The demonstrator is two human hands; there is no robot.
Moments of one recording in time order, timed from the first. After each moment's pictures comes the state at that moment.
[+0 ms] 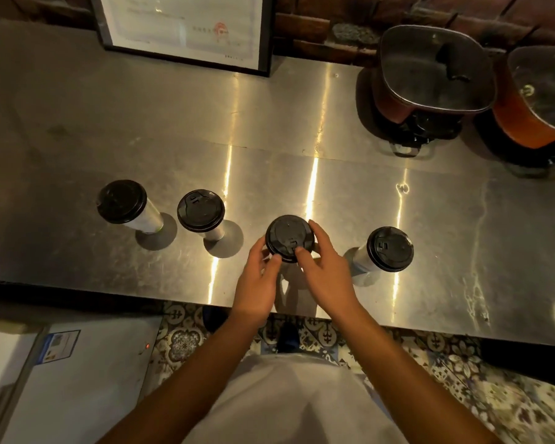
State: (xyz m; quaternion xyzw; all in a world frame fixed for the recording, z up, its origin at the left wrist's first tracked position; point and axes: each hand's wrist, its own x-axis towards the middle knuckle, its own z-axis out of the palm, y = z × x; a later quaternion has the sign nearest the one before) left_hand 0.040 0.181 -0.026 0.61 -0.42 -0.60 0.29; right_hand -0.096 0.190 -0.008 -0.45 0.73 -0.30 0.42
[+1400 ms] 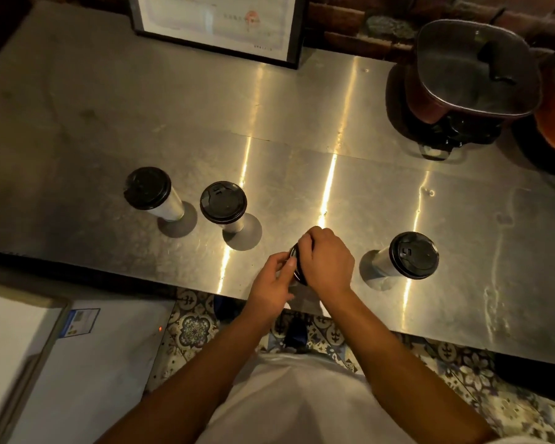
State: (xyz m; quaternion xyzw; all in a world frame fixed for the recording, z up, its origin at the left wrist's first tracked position) left_hand 0.051 0.185 -0.044 0.62 -0.35 -0.65 0.27; right_hand -0.068 0.154 -0.052 -0.58 0.78 -0.14 0.20
